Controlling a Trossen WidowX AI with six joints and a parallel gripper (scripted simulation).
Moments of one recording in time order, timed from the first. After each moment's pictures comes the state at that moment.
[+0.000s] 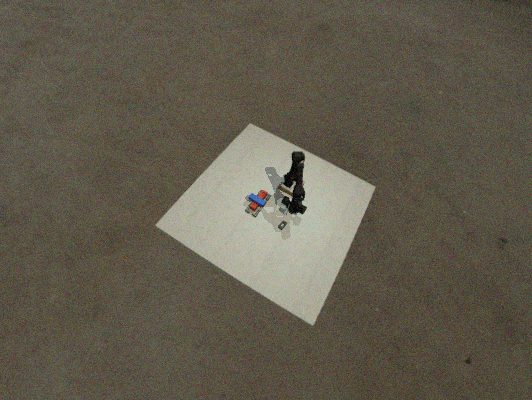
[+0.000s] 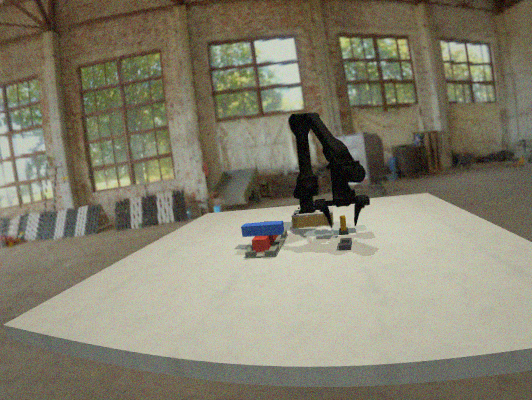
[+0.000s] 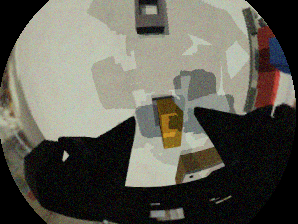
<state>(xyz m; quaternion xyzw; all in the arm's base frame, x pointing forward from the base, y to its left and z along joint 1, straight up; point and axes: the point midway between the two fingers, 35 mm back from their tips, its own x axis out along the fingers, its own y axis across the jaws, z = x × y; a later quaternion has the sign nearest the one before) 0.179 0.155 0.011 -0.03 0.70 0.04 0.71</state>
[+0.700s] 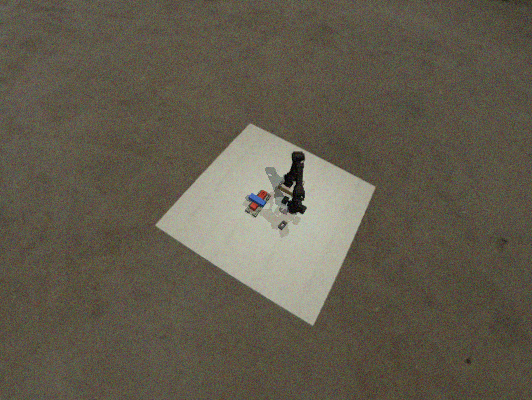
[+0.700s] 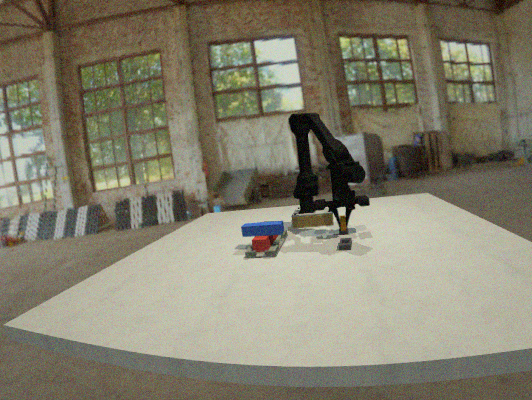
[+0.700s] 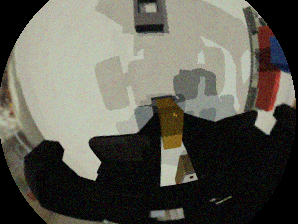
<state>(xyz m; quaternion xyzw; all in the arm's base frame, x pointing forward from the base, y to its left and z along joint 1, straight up) 0.178 0.154 0.008 -0.03 0.70 0.04 0.71</state>
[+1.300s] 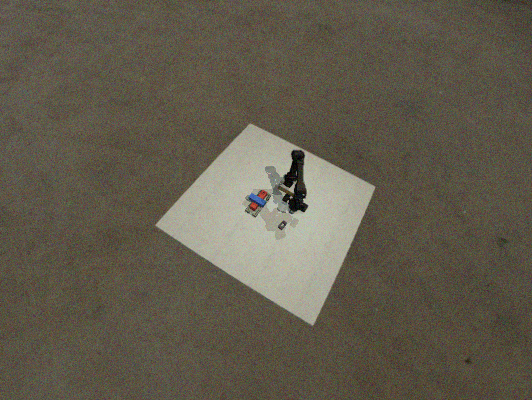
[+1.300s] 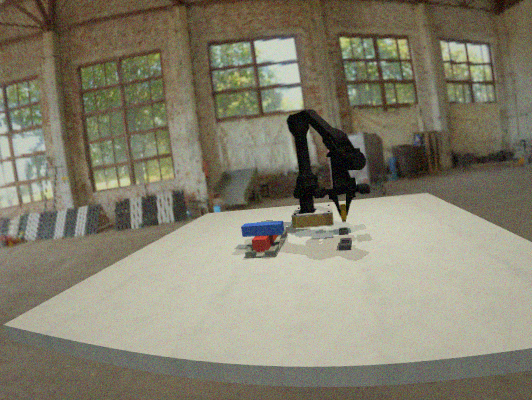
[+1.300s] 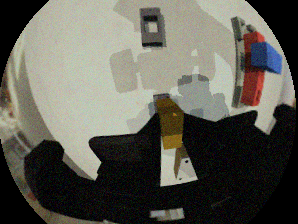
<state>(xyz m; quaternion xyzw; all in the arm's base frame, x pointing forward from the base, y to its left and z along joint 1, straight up) 0.183 0.158 0.051 -0.03 0.70 0.04 0.71</state>
